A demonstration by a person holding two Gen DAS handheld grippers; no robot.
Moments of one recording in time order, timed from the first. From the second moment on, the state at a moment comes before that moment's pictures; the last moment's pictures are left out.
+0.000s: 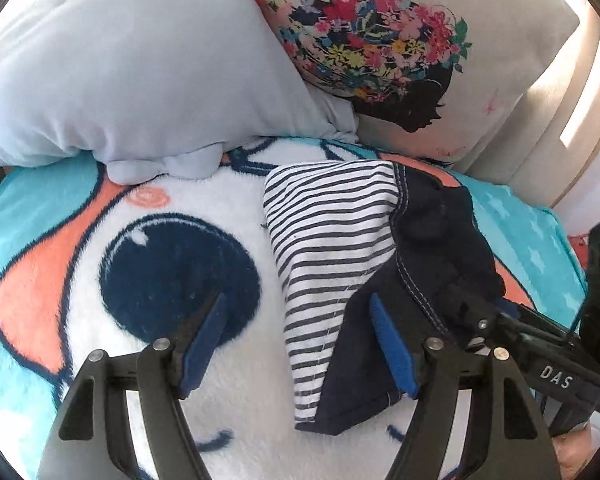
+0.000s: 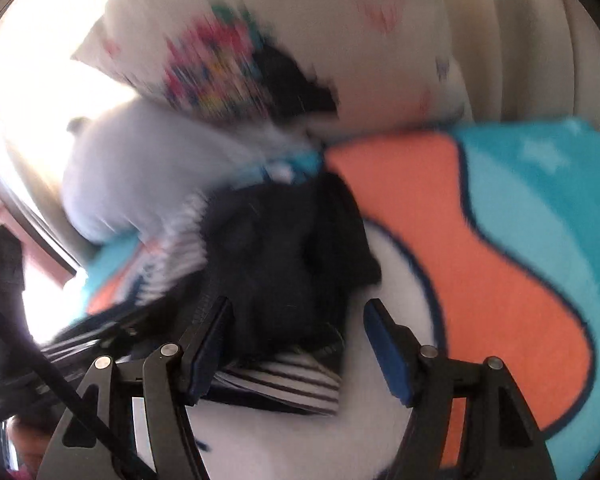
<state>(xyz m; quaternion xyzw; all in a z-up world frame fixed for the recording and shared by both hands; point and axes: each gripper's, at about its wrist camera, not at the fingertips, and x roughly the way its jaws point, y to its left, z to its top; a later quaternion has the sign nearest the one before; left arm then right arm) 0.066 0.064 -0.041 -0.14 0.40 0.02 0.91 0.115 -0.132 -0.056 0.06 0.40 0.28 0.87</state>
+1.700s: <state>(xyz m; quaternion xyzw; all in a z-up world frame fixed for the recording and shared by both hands) -0.057 0.019 -0.047 -0.05 0.38 0.12 0.92 -0.012 -0.168 -0.073 -0.03 0.33 0.15 0.93</state>
